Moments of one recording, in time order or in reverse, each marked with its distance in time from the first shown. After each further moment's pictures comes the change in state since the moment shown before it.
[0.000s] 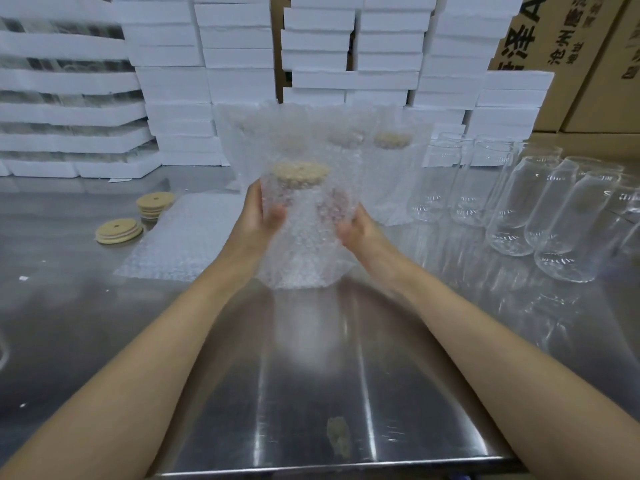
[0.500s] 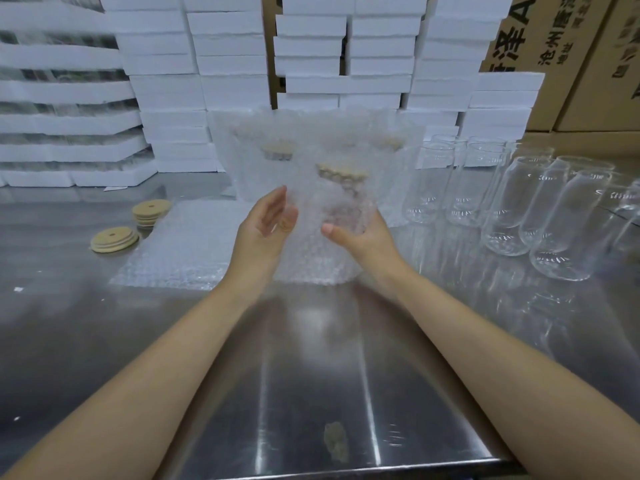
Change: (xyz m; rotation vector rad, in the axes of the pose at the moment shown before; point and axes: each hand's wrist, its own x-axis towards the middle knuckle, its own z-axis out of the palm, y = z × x) left_hand -0.001 -0.008 0.023 -0.118 0.168 -0.017; right_hand 0.010 0.010 -0.005 -0.021 0.306 -0.092
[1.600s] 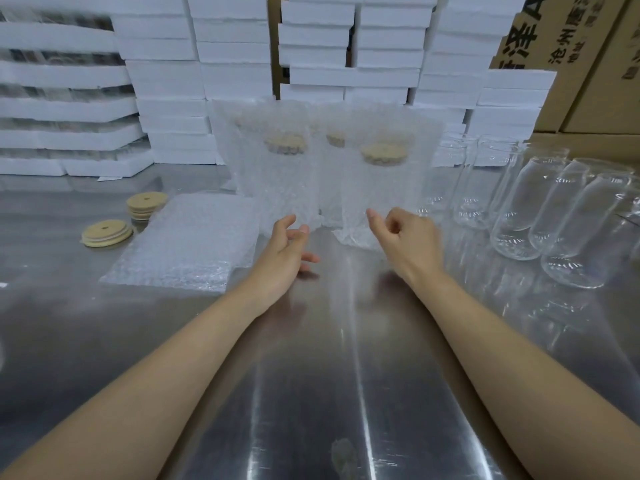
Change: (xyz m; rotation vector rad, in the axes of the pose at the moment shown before) left_hand 0.002 -0.021 0.015 0.113 -0.070 -0.326; right_hand 0.008 0.010 -0.044 -0.877 0.312 -0.104
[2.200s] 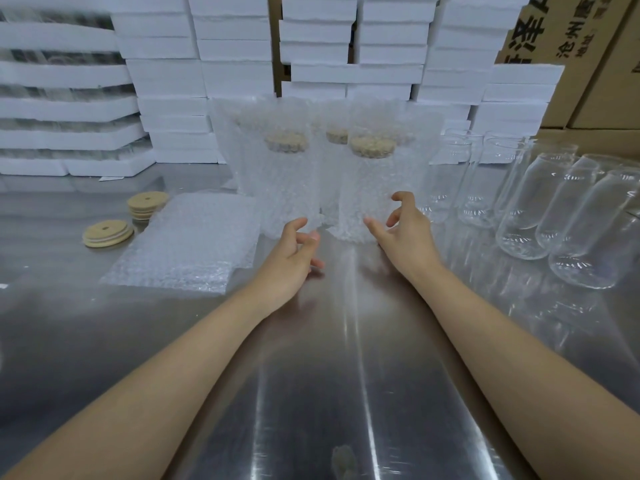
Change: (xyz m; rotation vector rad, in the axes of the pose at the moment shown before) left_hand 0.000 -0.006 0.003 0.182 -0.058 0.046; right_hand 0.018 0.027 0.025 0.123 -0.110 0.048
